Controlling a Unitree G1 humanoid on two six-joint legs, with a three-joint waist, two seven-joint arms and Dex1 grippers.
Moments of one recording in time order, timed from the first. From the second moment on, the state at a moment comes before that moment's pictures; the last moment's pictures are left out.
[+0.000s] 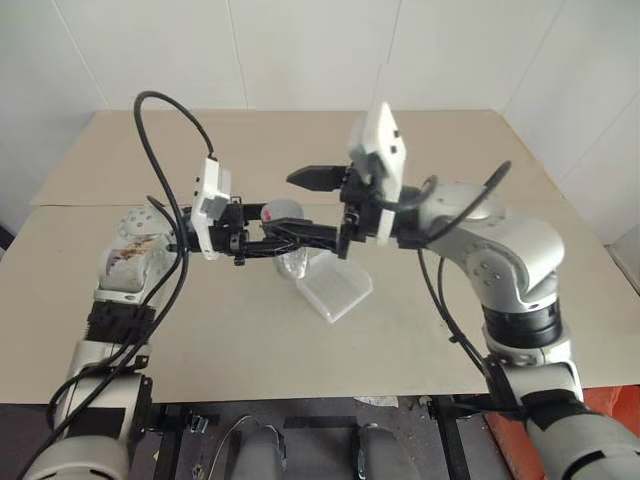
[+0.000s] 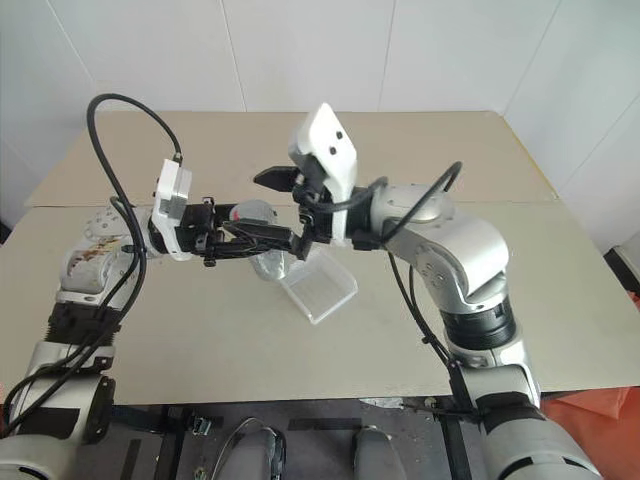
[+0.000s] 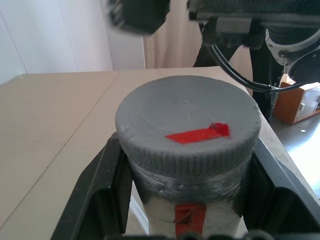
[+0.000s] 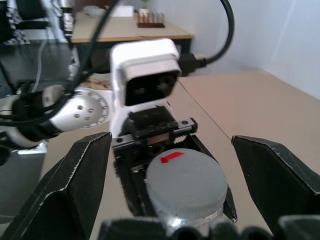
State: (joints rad) left arm -0.77 0.58 -0.01 0.24 -0.51 0.26 -1.38; right arm -0.94 -0.37 0.16 -0.31 0.60 0.89 0.65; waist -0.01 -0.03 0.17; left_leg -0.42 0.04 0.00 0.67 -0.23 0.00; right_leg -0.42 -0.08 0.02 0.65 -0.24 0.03
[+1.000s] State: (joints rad) left arm -0.82 0.56 -0.06 0.27 -0.53 0.18 -1.60; right arm -0.92 -0.40 0.19 -0.13 0.58 0.67 1.05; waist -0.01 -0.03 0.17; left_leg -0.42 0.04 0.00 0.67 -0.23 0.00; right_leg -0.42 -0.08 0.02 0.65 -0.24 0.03
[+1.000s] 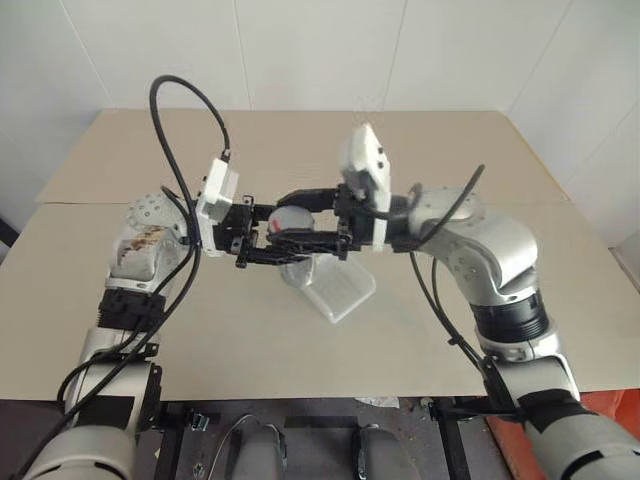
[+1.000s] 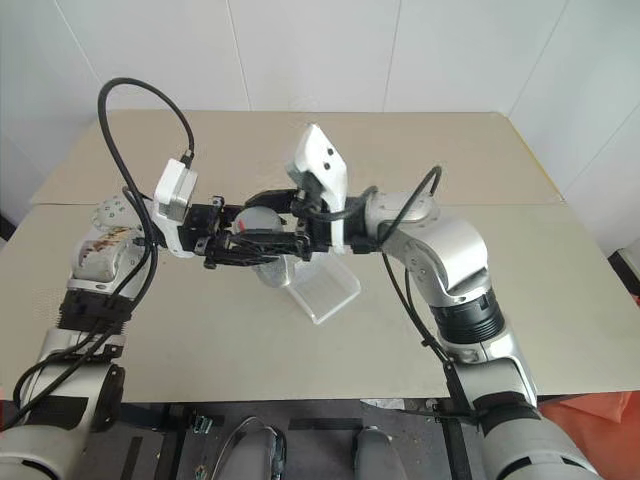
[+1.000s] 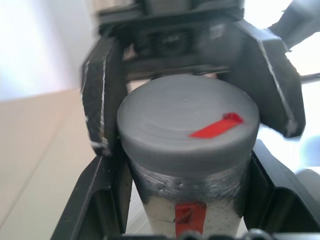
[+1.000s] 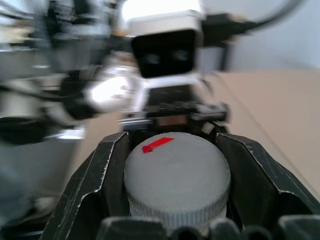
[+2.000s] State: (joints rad) left arm -0.77 0.62 -0.04 0.31 -0.55 0.17 -1.49; right arm -0.85 -0.42 0.09 -0.21 0.51 0.58 1.02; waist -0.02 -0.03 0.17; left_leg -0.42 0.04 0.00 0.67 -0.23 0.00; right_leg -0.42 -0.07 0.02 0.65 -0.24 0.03
